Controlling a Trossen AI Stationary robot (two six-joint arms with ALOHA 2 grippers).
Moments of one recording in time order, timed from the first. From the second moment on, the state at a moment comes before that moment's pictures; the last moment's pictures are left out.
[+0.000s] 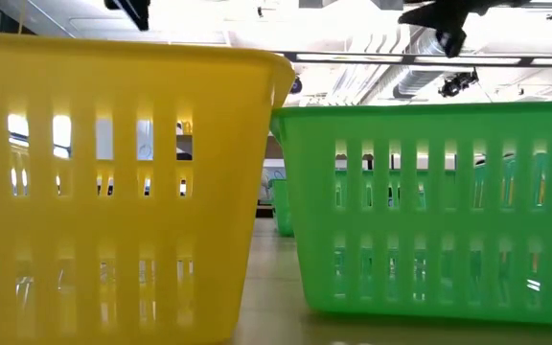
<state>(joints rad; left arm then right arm) -0.03 1.39 1.54 -1.40 -0.17 -0.53 0.05 0.75 0.68 -0.17 0.10 0.38</state>
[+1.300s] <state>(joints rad) -0.26 1.29 1.43 -1.39 -0.19 -0.69 0.19 1.50 0.77 0.09 0.05 0.20</state>
